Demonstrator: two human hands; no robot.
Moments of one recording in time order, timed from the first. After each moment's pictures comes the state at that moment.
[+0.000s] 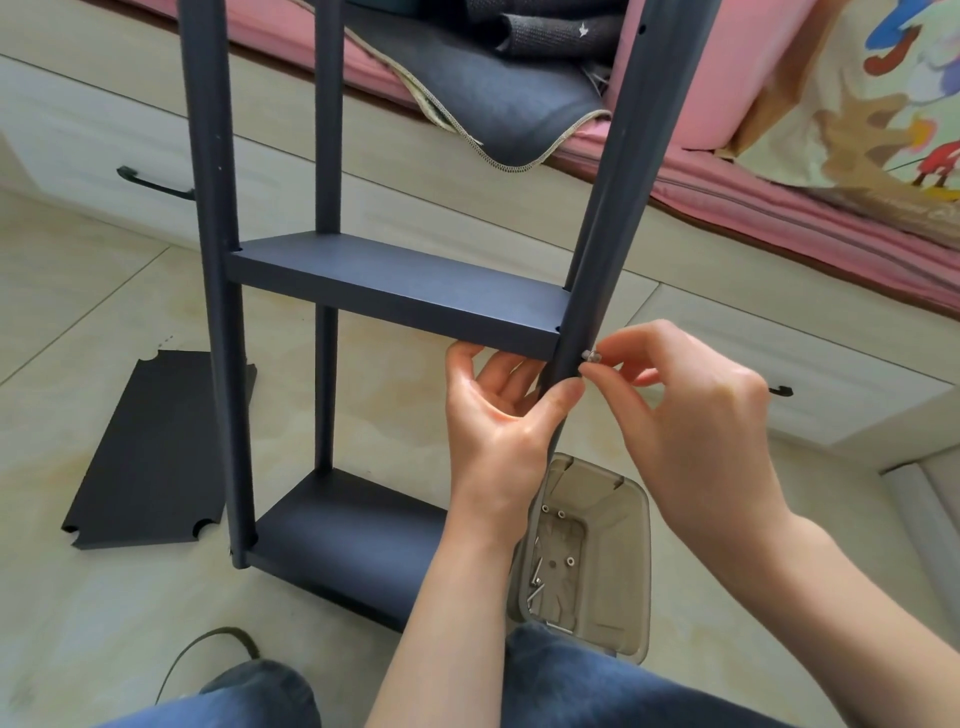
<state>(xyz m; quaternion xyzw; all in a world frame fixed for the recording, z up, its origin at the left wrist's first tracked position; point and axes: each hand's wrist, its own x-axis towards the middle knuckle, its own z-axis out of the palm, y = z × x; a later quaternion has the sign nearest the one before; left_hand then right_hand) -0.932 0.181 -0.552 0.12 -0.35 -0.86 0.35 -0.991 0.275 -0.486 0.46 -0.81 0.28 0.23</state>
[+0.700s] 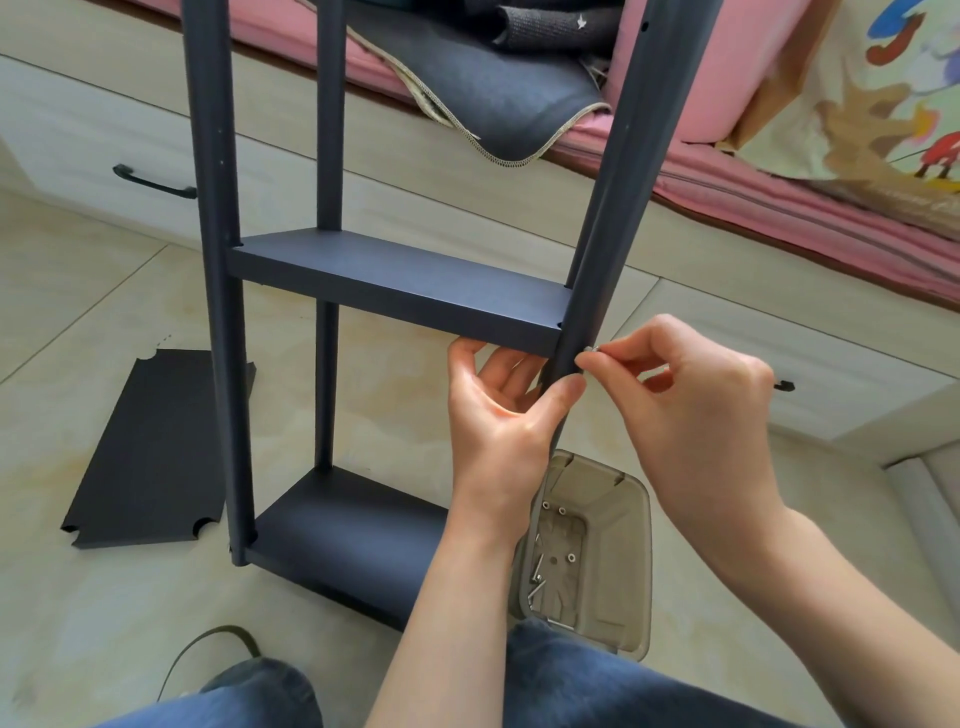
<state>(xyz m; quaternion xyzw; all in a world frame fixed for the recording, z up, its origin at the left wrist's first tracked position) -0.935 0.183 -0.552 0.12 -0.35 -0.86 0.35 -0.991 0.272 -0.485 0.39 -0.84 0.33 0.20</state>
